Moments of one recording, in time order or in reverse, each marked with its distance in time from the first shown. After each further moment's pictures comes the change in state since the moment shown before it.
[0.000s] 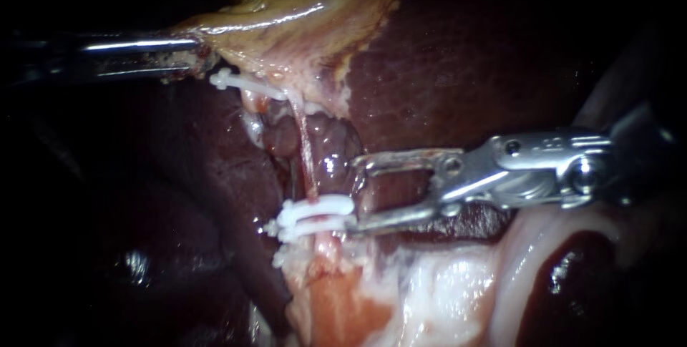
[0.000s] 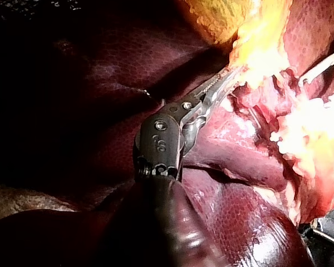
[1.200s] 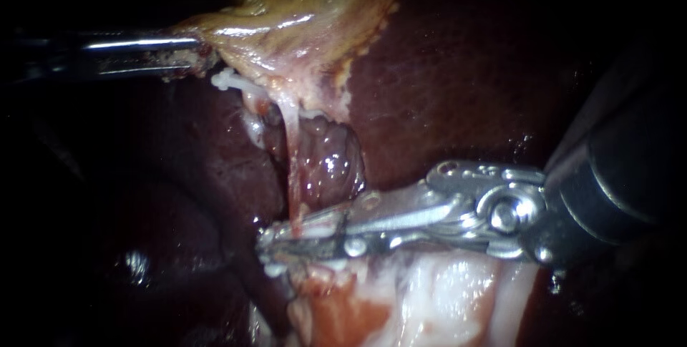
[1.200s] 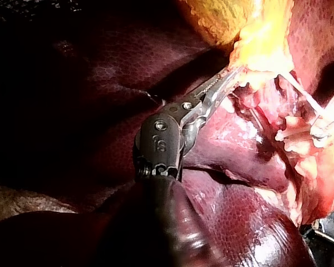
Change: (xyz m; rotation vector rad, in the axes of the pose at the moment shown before) right arm 0.007 -0.005 0.008 0.106 -0.040 0.458; left arm 0.000 0.000 0.000 -0.005 -0.001 0.000
